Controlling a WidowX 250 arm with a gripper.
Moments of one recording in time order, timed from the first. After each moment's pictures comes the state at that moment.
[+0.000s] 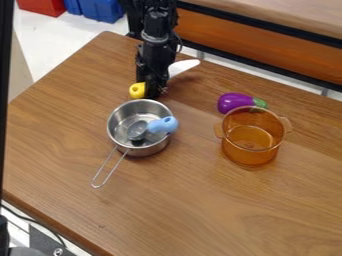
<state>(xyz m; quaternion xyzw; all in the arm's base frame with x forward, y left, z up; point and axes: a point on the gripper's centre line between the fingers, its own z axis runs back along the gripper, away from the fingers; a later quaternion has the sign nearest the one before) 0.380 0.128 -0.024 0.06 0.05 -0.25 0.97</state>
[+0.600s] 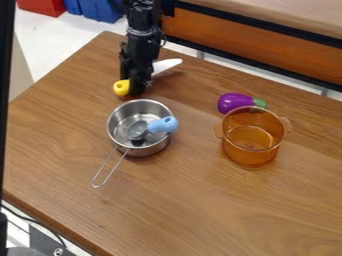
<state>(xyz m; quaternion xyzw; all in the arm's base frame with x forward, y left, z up) 0.370 0.156 -0.023 0.04 0.10 -0.22 0.97</state>
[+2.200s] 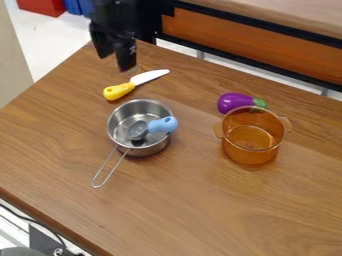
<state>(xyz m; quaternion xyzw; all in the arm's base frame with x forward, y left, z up) 0.339 0.149 0.058 0.00 -0.06 -0.14 0.99</state>
